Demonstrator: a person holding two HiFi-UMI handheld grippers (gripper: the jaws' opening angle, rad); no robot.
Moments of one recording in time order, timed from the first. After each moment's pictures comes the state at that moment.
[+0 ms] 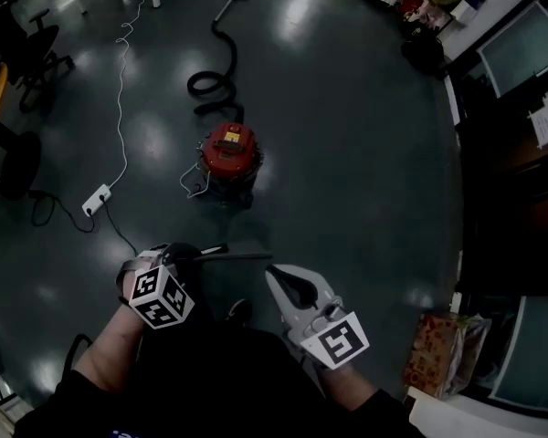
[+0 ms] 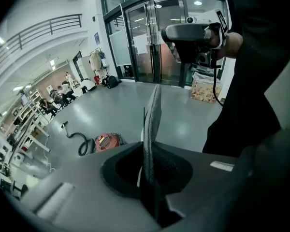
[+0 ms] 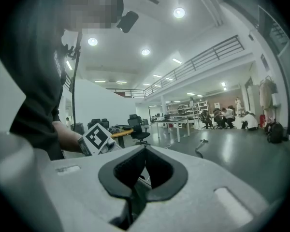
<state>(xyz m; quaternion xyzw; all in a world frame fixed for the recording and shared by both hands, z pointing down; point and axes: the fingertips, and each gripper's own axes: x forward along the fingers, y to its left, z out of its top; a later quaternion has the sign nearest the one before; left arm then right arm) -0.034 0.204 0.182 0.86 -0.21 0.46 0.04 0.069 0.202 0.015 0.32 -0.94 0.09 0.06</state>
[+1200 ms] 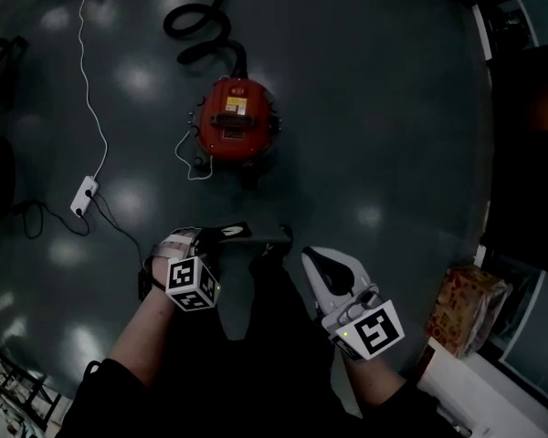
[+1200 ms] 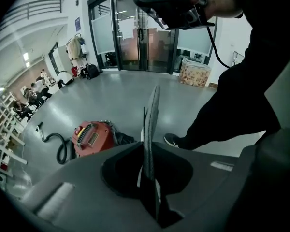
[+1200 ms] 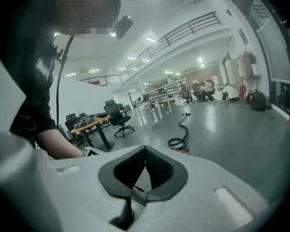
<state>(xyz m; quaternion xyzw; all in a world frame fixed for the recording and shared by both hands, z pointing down) -0.050 0.067 0.431 0.86 -0.09 0.49 0.03 0.059 0.016 0.204 0.40 -0.88 0.22 0.12</state>
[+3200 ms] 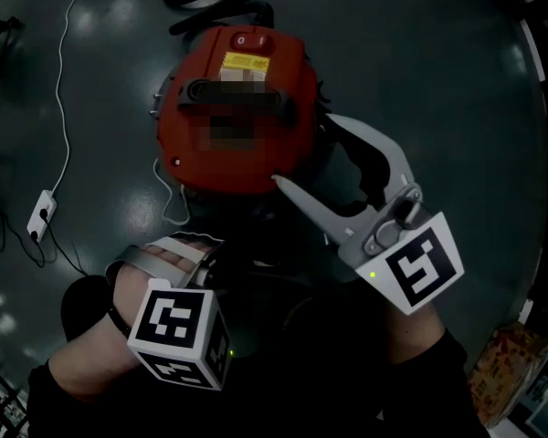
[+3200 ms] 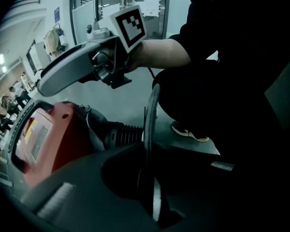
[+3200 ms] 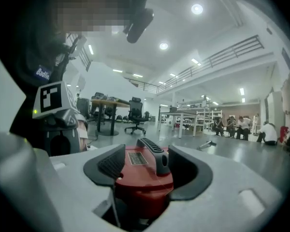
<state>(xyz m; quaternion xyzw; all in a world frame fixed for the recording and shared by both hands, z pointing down) 0.008 -0.014 0.635 0.86 0.01 0.52 0.01 0.022 -0.175 0.517 0.26 -0.96 -0.03 0.09</state>
